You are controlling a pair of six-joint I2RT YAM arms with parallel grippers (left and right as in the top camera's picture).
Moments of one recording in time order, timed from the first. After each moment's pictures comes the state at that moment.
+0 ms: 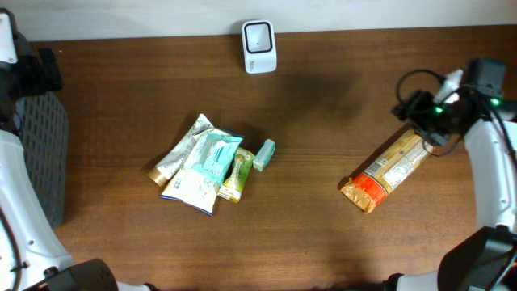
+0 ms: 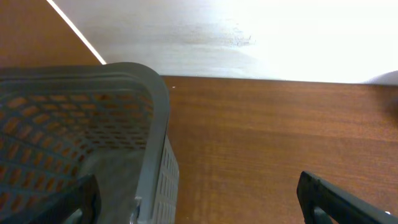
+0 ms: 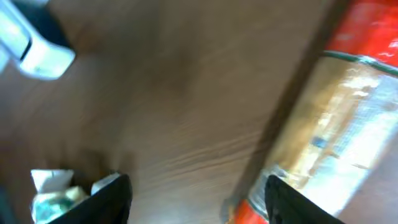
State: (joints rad) left arm 0.45 1.64 1.88 -0.84 0.15 0.27; right arm -0.26 1.61 1.39 -0.91 -0.37 0.37
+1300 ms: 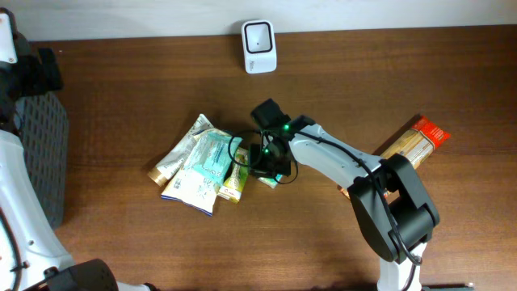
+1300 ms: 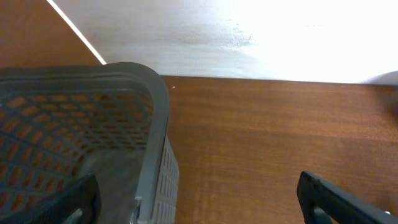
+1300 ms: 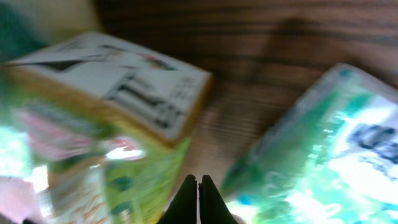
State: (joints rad) left arm 0.45 1.64 1.88 -0.84 0.15 0.27; right arm 0.58 2.02 1.37 -0.70 -0.36 0.68
